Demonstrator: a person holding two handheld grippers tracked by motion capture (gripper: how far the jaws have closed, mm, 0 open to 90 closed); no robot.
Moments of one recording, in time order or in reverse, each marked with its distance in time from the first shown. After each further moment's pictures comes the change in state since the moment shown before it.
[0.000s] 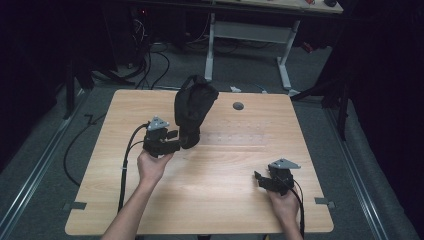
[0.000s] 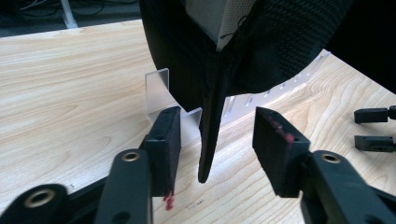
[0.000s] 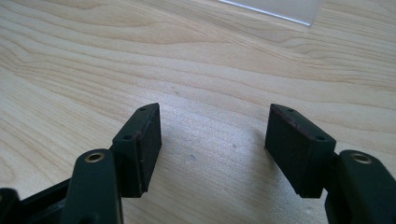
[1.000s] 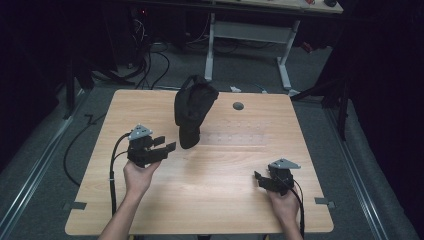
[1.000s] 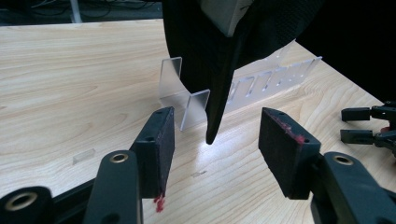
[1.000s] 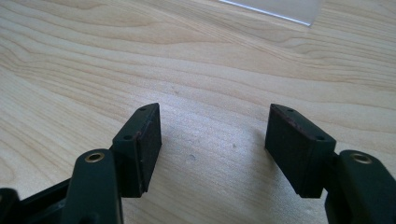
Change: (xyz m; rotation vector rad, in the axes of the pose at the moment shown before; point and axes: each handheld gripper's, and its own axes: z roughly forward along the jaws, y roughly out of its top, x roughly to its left) left arm 0.014 0.003 -0.044 -0.049 0.004 -0.069; right arm 0.000 0.000 0.000 0.000 0.000 0.000
